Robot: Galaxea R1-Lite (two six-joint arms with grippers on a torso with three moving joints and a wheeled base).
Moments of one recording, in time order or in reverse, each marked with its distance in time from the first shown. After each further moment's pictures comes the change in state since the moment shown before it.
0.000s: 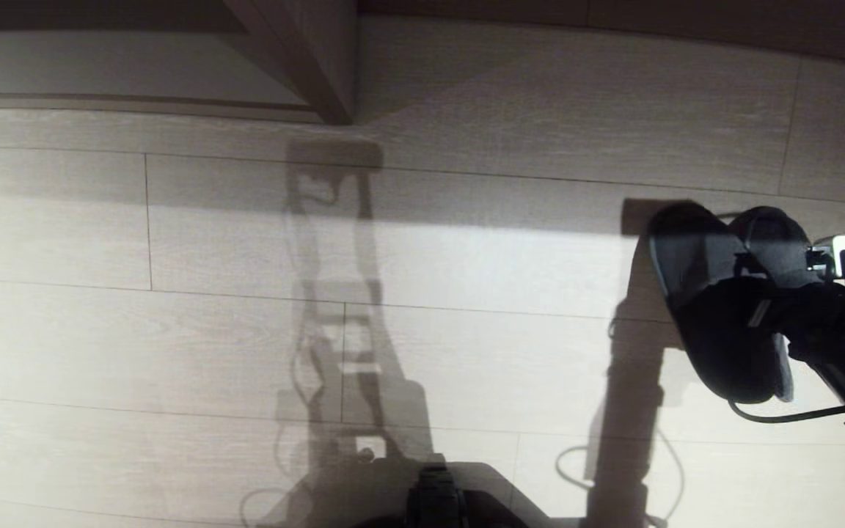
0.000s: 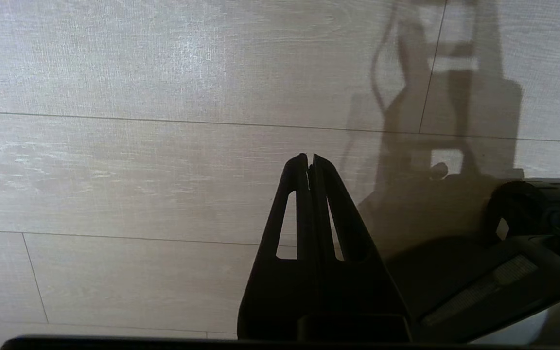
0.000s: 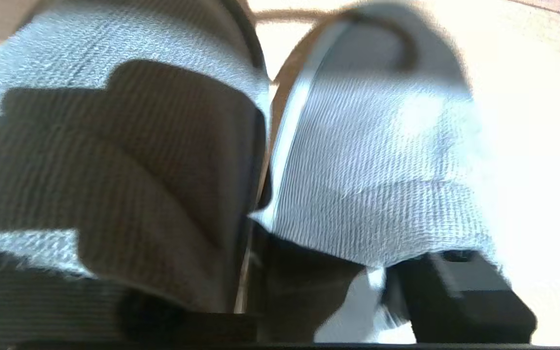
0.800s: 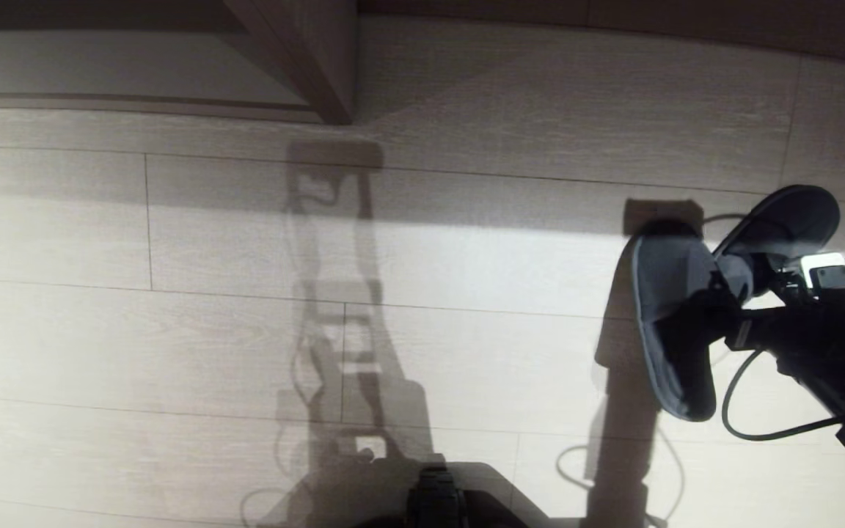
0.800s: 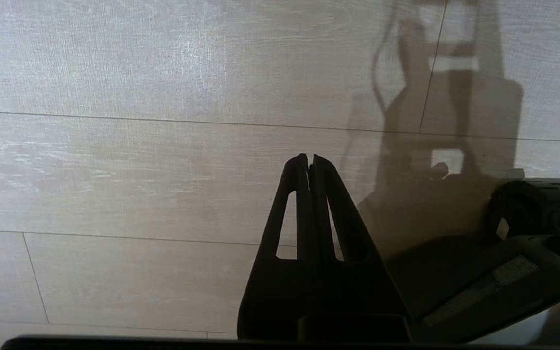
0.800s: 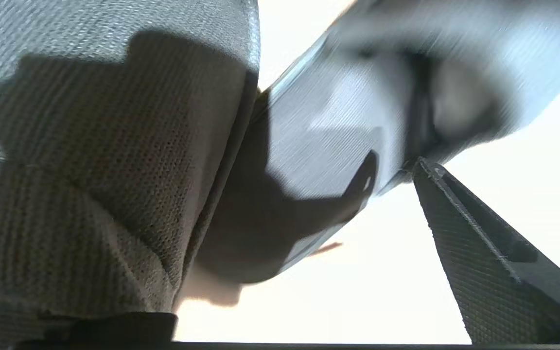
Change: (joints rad) left arm 0.000 0.000 0.000 0.000 0.001 0.000; right arm 0.013 0.034 0.046 0.027 0.054 -0.062
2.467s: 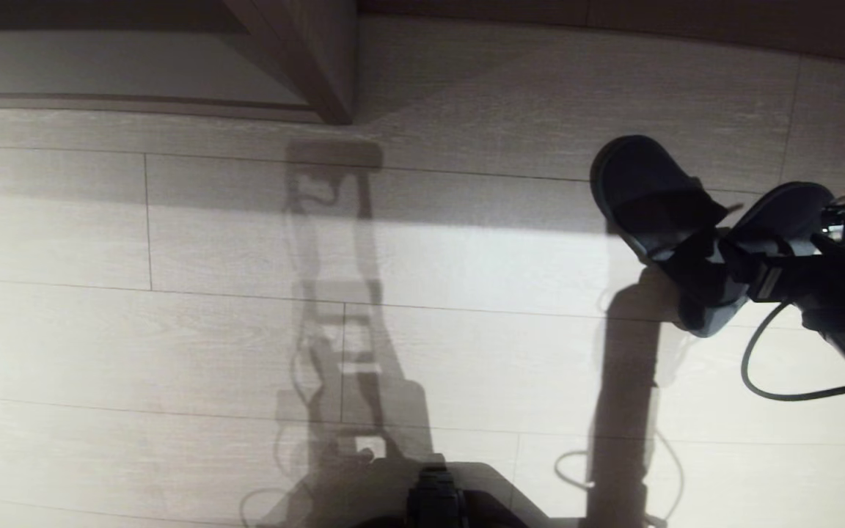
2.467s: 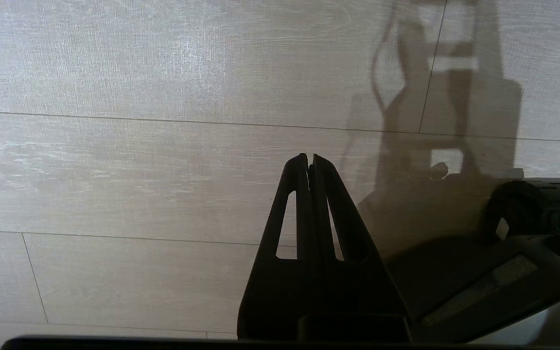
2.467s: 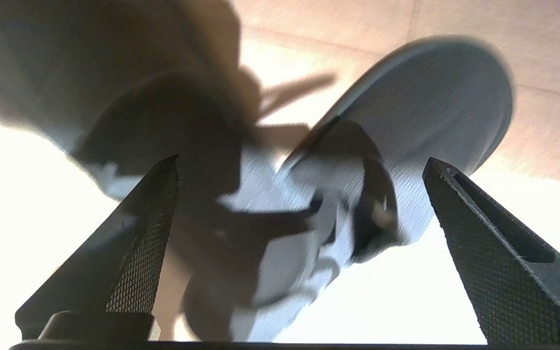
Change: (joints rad) left arm 0.000 0.000 0.000 0.000 0.000 0.000; right arm 0.052 -0.208 -0.124 0.201 -0.119 0.046
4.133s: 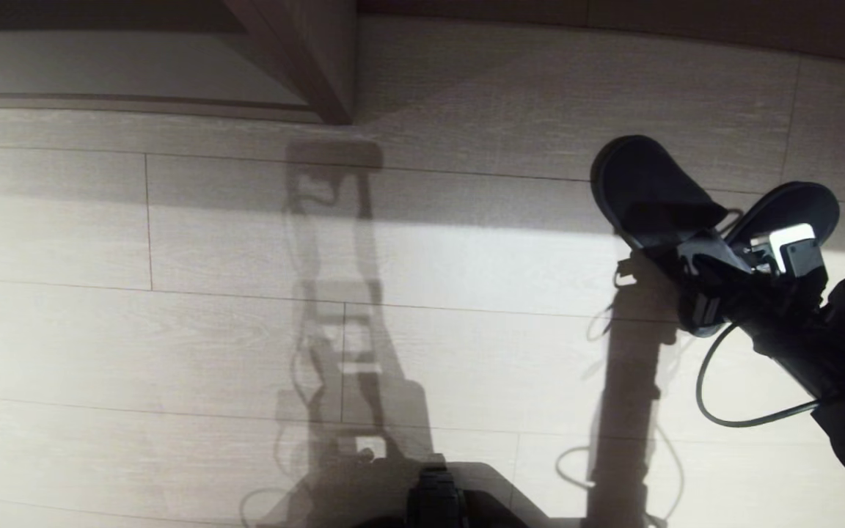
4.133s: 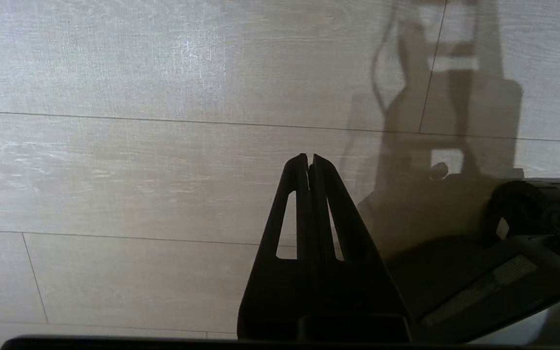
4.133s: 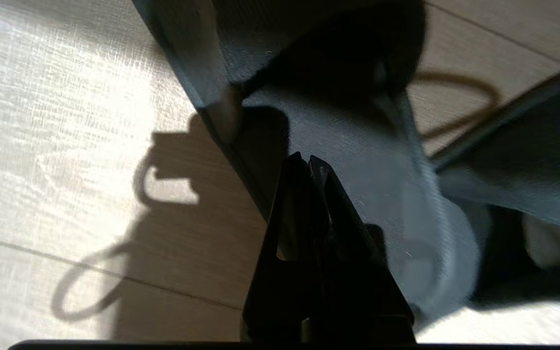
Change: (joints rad) left arm 0.000 0.000 0.000 0.000 0.000 0.000; right arm 0.073 0.199 0.013 -0.216 0.182 -0.112
